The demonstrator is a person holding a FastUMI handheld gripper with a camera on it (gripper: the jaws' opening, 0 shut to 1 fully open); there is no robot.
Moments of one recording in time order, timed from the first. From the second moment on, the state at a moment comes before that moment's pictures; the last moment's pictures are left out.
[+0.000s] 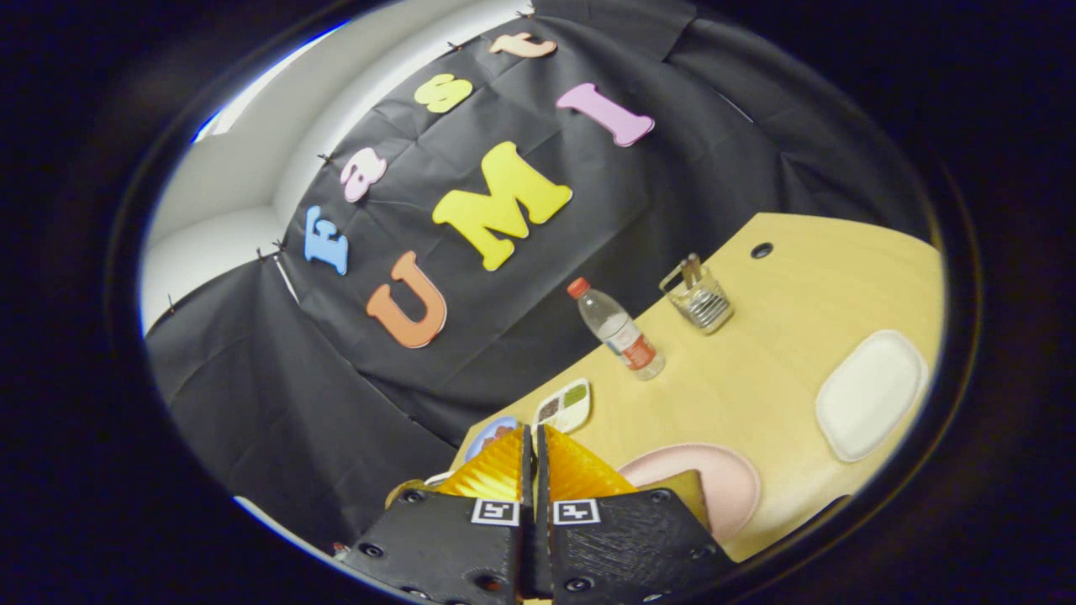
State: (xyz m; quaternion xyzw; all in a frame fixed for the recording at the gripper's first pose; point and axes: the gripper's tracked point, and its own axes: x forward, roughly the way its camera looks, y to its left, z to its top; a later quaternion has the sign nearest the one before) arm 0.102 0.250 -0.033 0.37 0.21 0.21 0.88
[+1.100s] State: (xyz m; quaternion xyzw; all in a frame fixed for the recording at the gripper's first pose) arm 0.121 0.188 -0.180 0.32 0.26 0.12 0.90
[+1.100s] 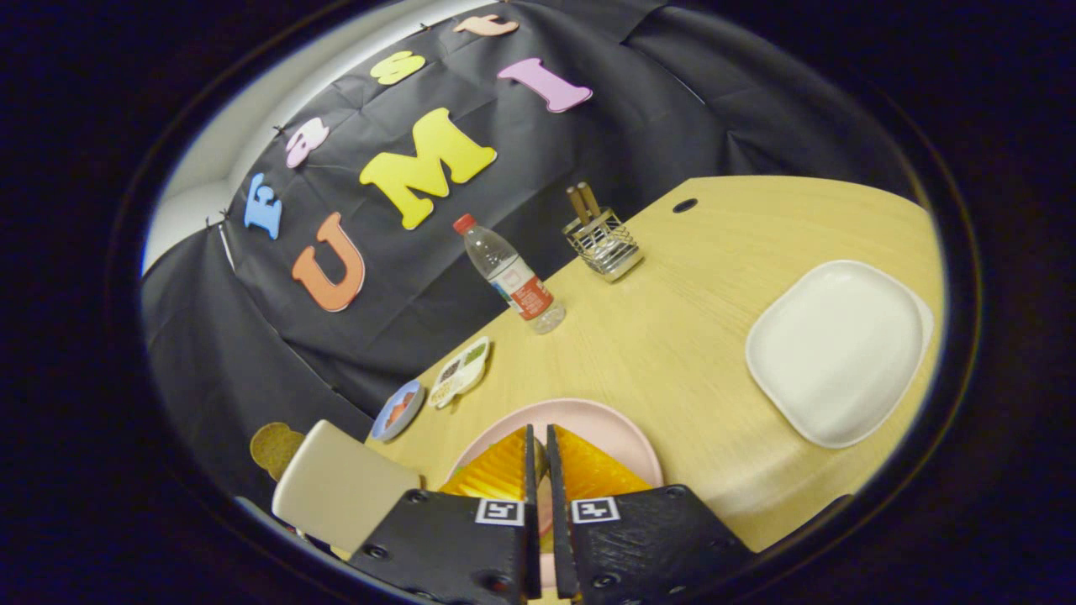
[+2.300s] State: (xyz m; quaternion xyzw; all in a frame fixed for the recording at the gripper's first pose) arm 0.053 0.199 0.005 0.06 0.02 0.04 1.00
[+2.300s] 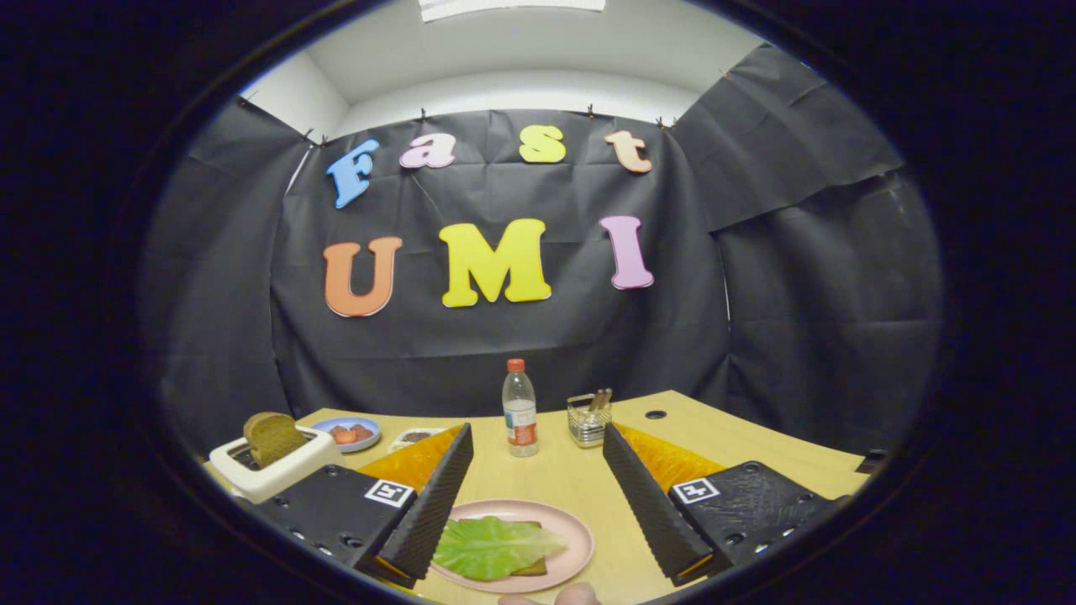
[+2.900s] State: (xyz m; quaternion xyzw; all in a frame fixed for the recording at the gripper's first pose) arm 0.009 0.397 0.026 0.07 0.03 0.15 0.99
